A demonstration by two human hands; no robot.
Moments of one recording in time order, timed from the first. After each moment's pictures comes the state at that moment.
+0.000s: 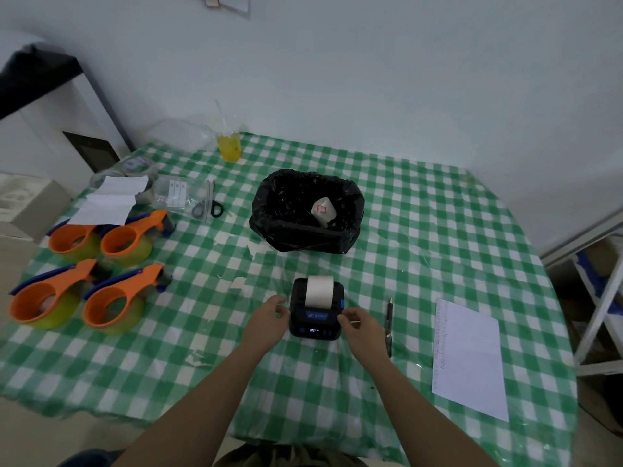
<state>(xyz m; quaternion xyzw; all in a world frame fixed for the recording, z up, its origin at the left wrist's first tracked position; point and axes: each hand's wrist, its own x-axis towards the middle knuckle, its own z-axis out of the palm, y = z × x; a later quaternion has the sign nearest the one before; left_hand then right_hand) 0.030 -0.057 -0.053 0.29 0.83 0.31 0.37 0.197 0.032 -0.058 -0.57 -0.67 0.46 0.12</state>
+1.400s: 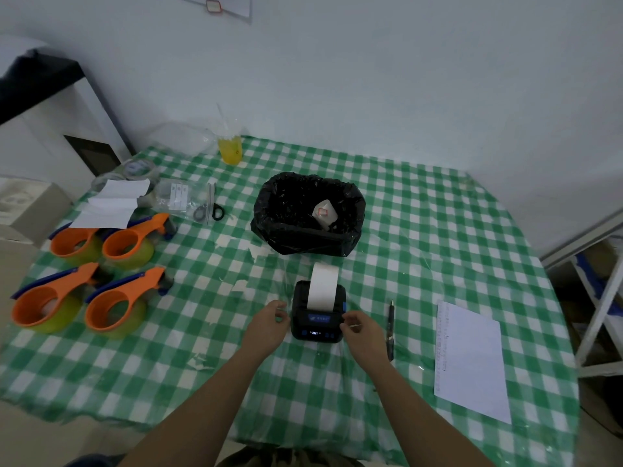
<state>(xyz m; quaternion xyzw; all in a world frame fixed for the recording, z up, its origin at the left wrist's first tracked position) 0.026 -0.064 -0.051 0.29 0.82 0.32 0.38 0.196 0.030 -0.066 -0.57 -0.67 0.46 0.11</state>
